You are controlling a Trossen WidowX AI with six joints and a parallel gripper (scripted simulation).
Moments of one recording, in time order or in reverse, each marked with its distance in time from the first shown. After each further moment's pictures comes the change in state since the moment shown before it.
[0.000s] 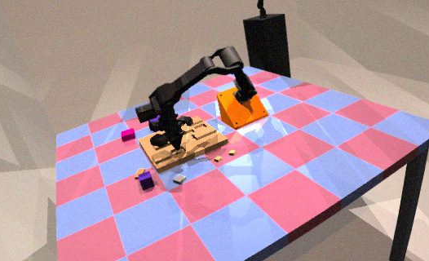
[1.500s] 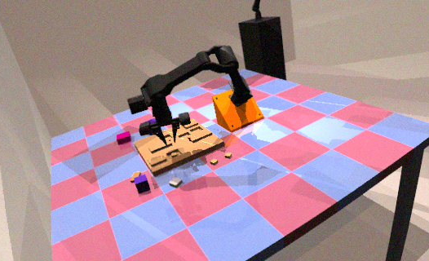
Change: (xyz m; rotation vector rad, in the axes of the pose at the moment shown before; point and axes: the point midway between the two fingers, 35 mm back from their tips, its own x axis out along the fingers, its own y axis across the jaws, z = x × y) arm -0.042 0.001 0.000 0.823 0.003 0.004
